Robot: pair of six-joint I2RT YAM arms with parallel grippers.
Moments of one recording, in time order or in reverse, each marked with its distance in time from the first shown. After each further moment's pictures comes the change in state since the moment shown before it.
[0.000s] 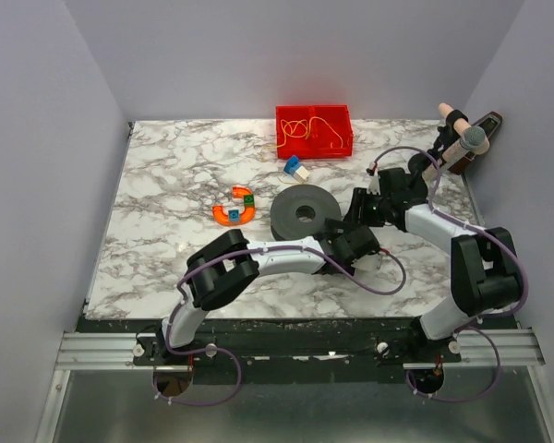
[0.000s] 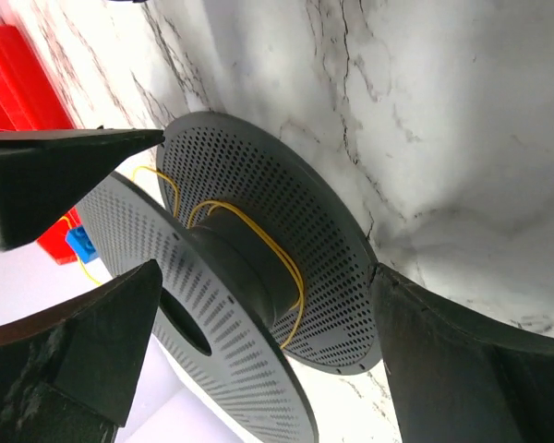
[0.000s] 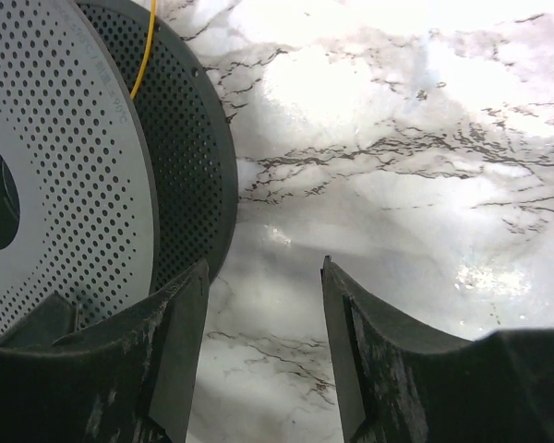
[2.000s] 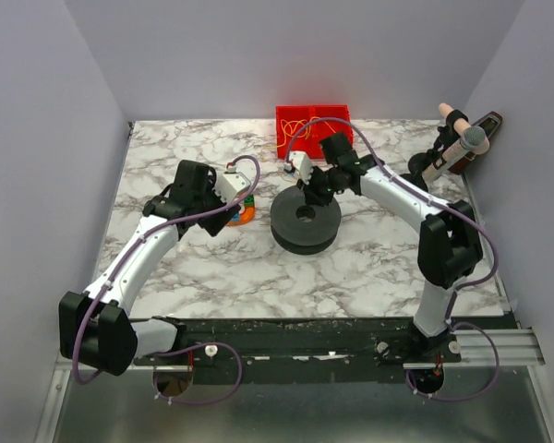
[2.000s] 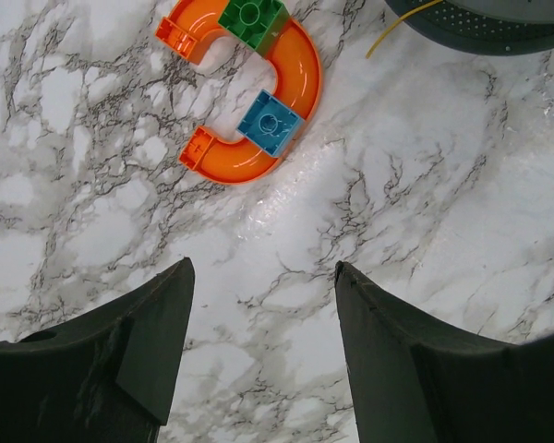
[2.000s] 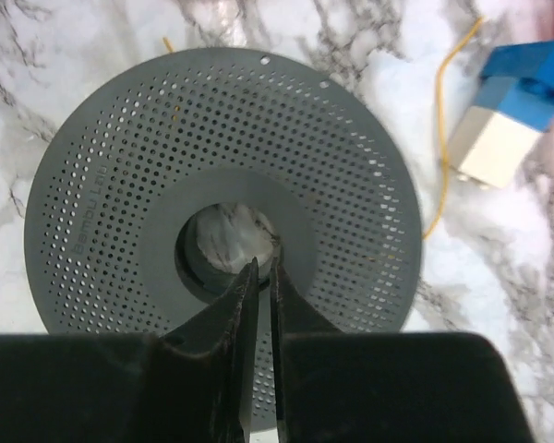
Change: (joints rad) left arm 0.858 -0.845 -0.465 -0.230 0.676 -0.253; right arm 0.275 0.246 0.618 -0.409 -0.185 -0.902
